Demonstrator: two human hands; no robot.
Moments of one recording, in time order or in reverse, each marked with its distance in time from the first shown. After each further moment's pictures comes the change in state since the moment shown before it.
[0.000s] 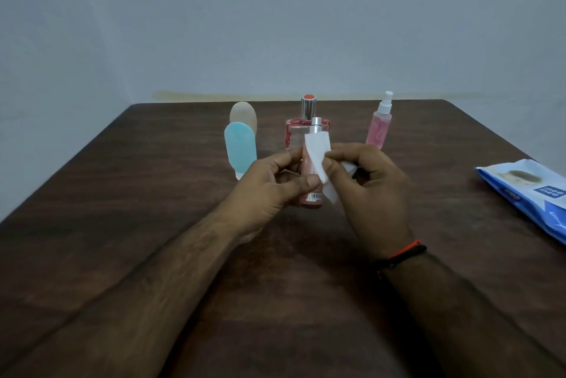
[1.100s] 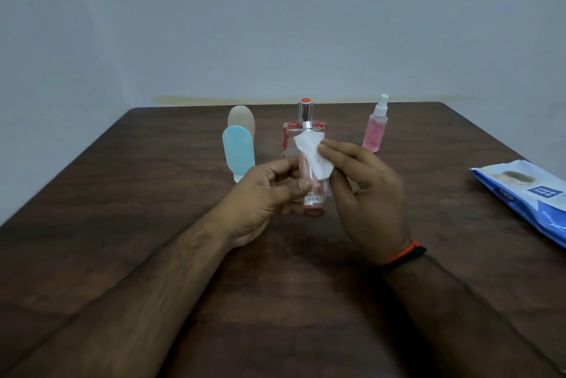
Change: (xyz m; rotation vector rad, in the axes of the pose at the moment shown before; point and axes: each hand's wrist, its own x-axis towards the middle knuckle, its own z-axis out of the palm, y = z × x) left_hand -0.005 0.001 0.001 -0.137 -0.066 -0.049; right_hand -0.001 0.007 -0.003 -0.147 -0.042 -0.267
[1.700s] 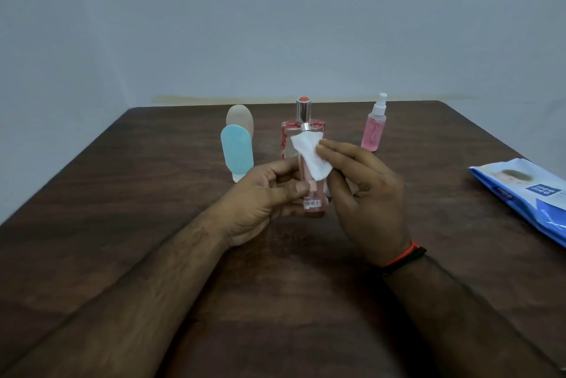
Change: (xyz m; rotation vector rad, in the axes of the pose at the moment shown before) left_hand 0.000 0.001 -0.001 -0.036 -0.066 -0.038; right_hand -0.002 -0.002 -0.004 0.018 0.010 -0.011
